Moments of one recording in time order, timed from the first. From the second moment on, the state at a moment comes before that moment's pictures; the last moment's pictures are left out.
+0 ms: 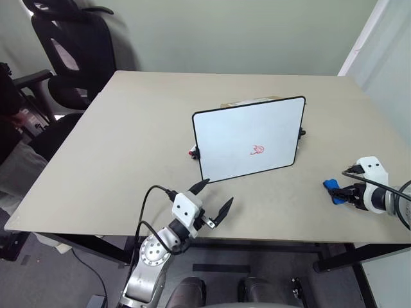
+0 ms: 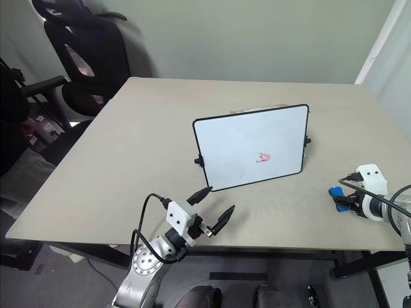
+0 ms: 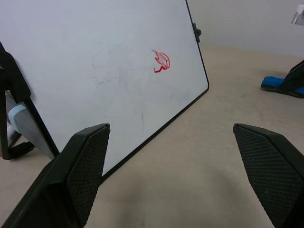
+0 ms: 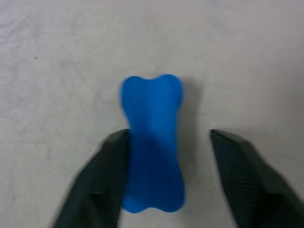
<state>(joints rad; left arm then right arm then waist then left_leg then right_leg) 0.13 0.21 -0.22 -0.24 -0.13 -0.09 -0.47 -0.28 -0.91 -0.17 0.09 0.40 1.04 0.63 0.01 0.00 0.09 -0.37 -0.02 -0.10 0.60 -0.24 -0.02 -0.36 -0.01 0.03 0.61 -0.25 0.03</state>
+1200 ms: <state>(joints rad) 0.11 0.22 -0.21 -0.25 -0.15 -0.08 -0.48 -0.56 -0.59 -0.05 -0.30 0.46 1.15 0.48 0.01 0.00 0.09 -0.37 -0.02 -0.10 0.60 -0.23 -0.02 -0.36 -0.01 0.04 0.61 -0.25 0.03</state>
